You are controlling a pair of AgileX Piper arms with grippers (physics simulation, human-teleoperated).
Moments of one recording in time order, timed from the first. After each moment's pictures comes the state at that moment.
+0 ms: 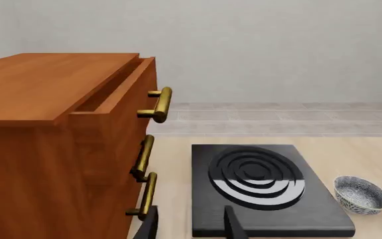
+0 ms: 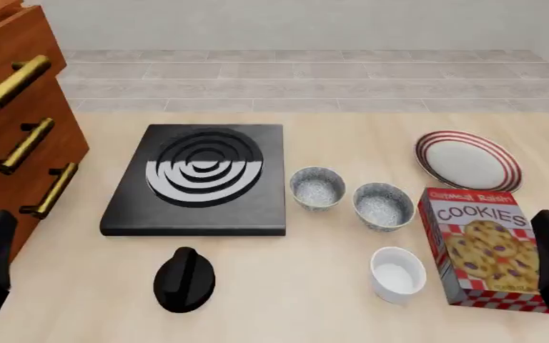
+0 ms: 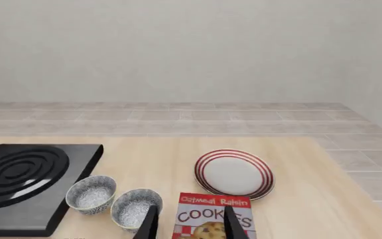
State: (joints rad) left arm 0.00 0.00 0.00 0.00 0.00; right arm 0.00 0.00 0.00 0.00 0.00
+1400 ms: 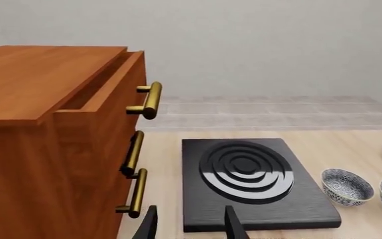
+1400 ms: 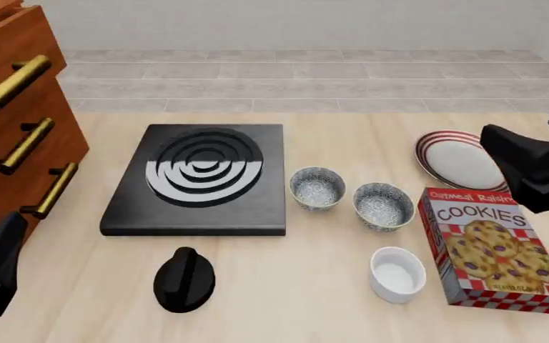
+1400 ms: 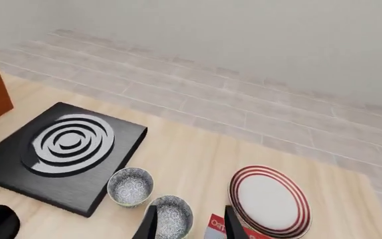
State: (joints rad) left arm -0.04 0.02 -0.01 0.02 -0.01; right arm 0.25 0.55 -0.47 0.14 -0.14
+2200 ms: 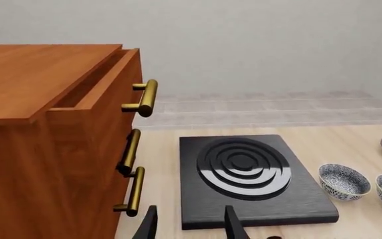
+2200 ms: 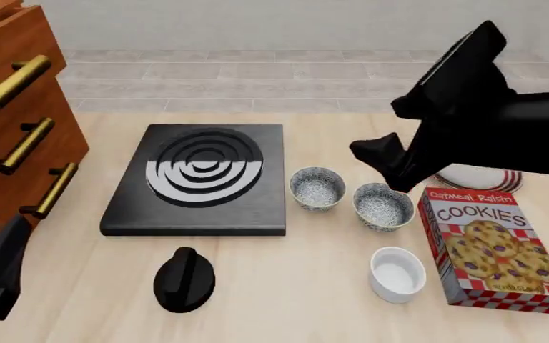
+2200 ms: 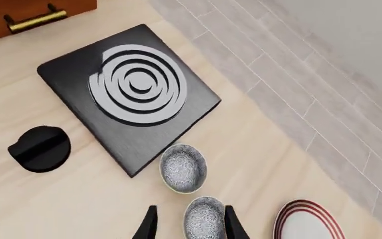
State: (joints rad) left arm -0.06 0.02 0.00 0.03 0.00; right arm 0.56 1.06 -0.81 0.35 -0.37
